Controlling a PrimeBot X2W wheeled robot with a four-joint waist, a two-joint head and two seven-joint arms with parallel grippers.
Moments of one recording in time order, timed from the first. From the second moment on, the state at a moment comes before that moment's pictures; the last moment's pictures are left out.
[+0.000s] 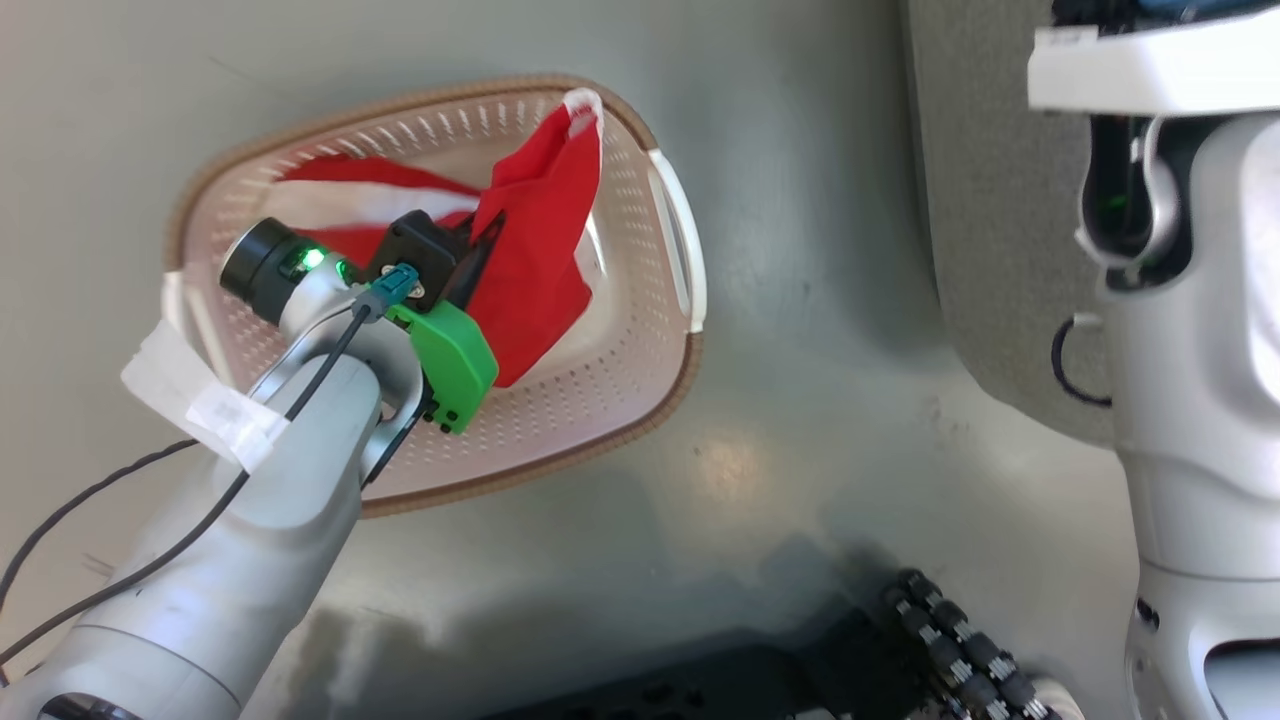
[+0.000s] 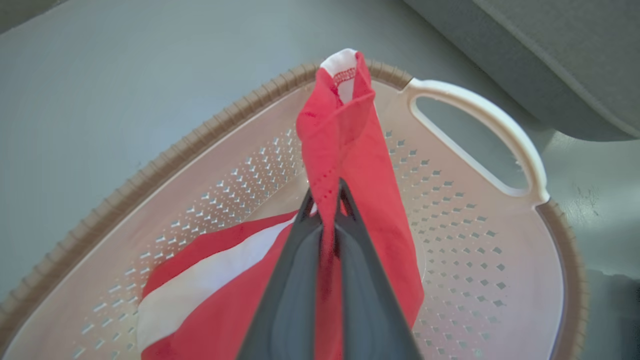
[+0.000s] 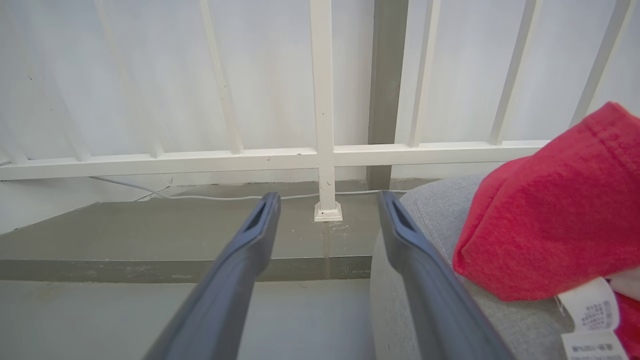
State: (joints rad) left arm -0.83 0.17 -0.84 0.72 -0.38 -0.12 -0.21; right arm -0.75 -0.06 0.11 0.07 0.17 -0.01 -0.26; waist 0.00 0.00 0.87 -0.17
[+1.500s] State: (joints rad) left arm -0.83 0.11 -0.74 0.57 -0.50 -0.12 -0.25; right arm -0.36 -0.06 0.11 0.31 0.18 0.04 -0.26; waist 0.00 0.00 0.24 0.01
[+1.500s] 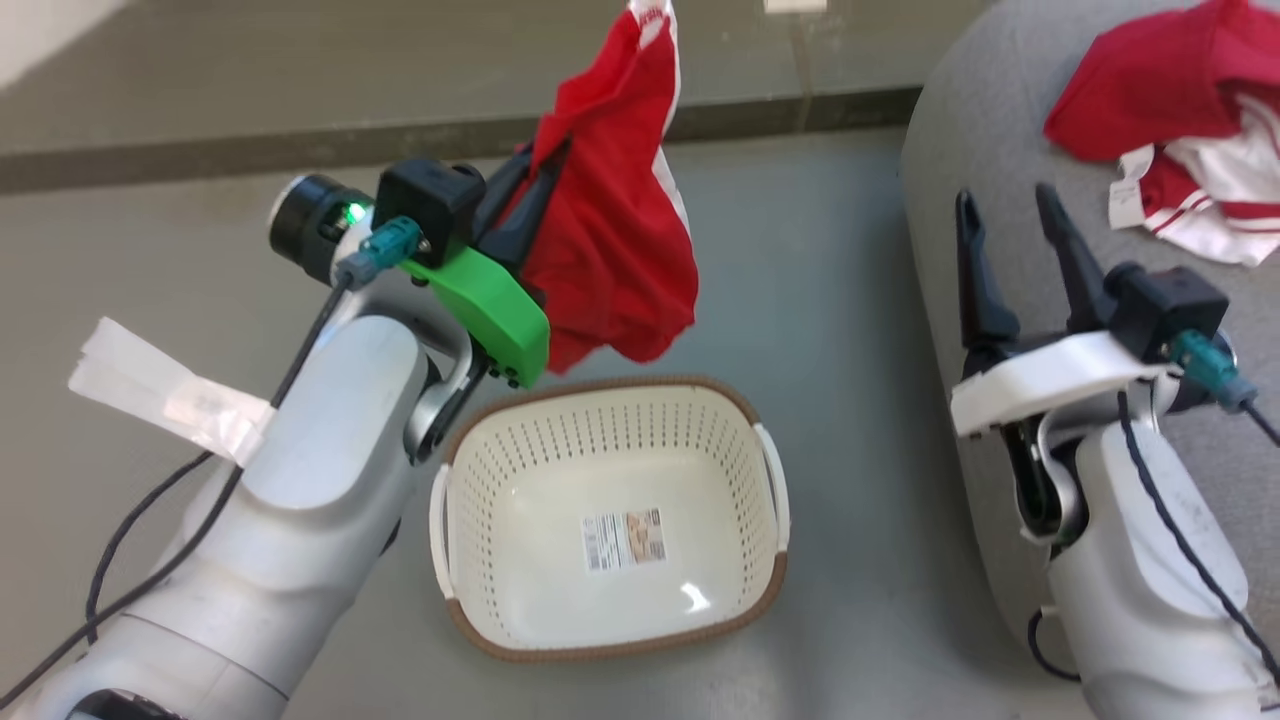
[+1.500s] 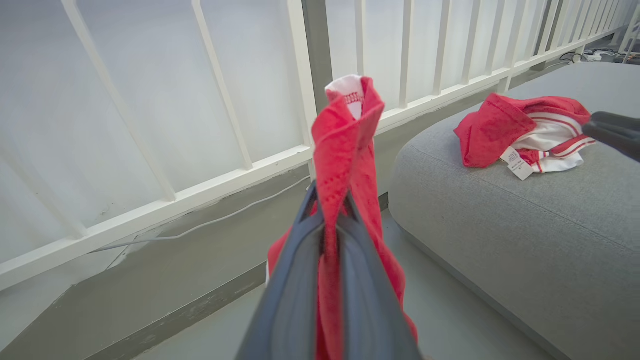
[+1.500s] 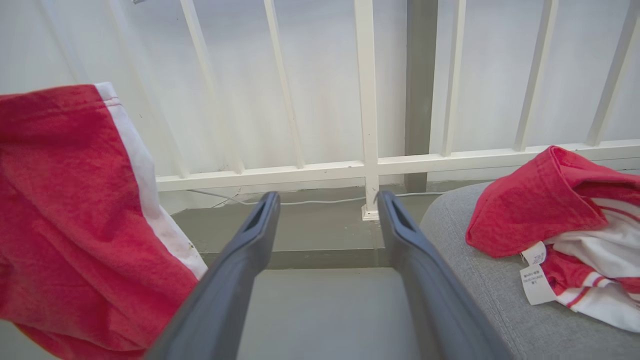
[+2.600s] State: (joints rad) left arm -0.77 0.08 -0.82 0.48 -0.59 -0.12 -0.12; right arm -0.21 -0.06 0.40 0.47 0.20 0.11 -0.25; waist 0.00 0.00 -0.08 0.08
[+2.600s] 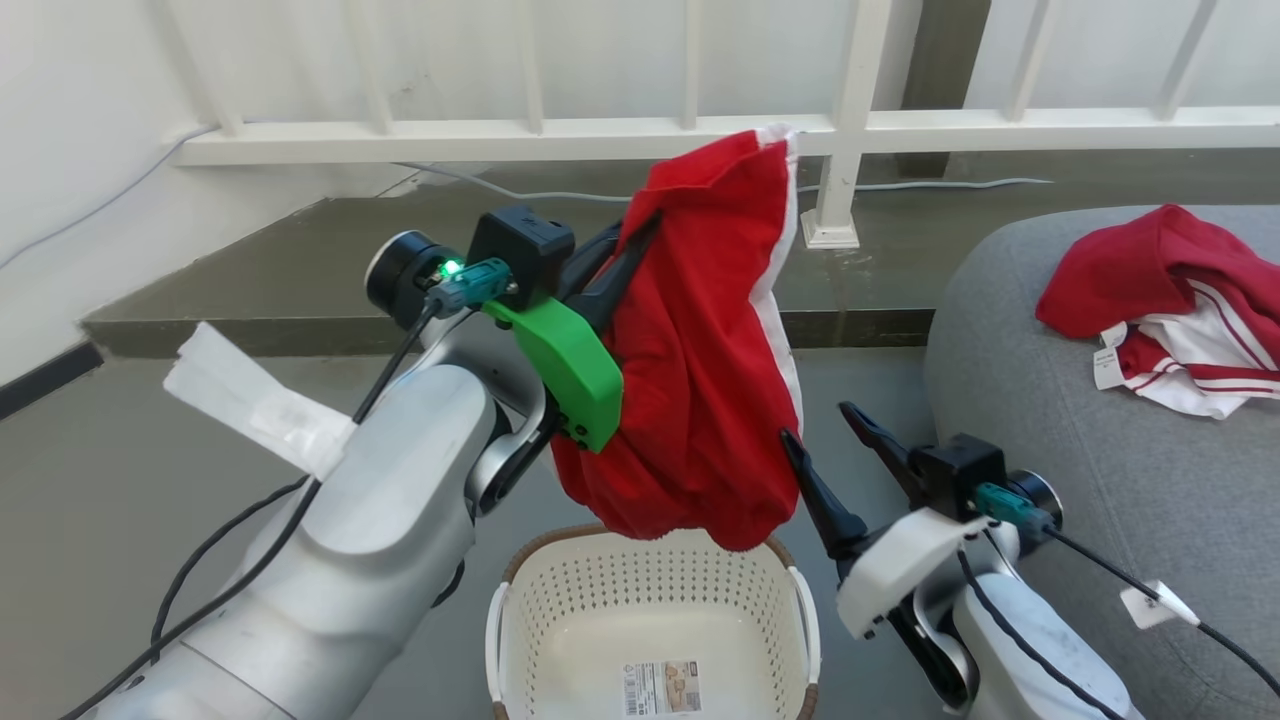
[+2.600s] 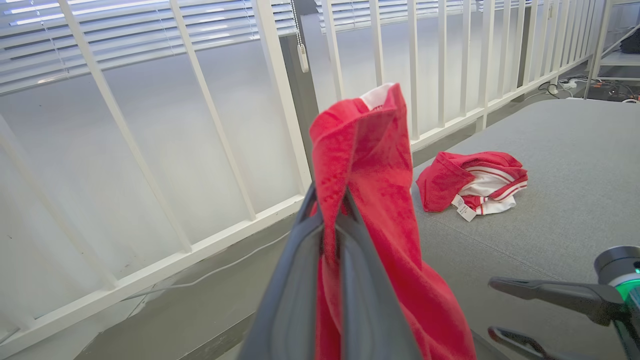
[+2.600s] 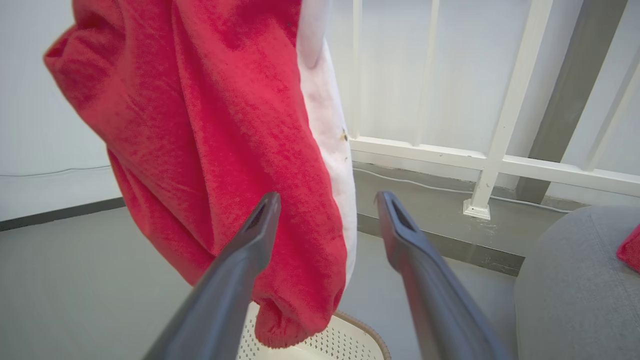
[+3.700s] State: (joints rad) left arm -0.75 0.07 -0.86 0.35 -0.62 -0.12 -0.07; right arm -0.45 -0.06 0.60 0.66 0.26 0.12 -0.24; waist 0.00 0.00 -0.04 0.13
